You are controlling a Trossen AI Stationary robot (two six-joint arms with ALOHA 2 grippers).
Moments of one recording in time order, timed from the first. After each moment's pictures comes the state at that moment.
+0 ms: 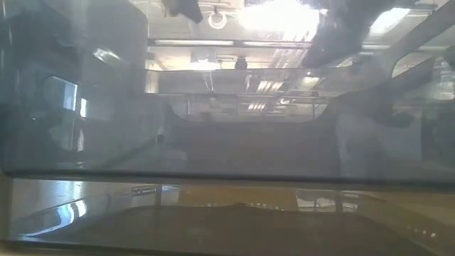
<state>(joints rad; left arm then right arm) -0.15 1.59 1.45 -0.85 -0.17 -0.12 0.26 1.26 0.93 -0.55 0.59 0.49</state>
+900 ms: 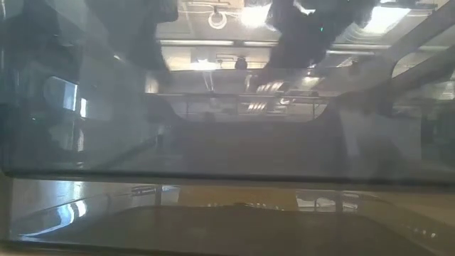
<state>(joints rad) -0.07 1.34 0.88 -0.41 -0.17 -0.33 -0.03 1.46 0.93 -0.15 0.14 -0.26</state>
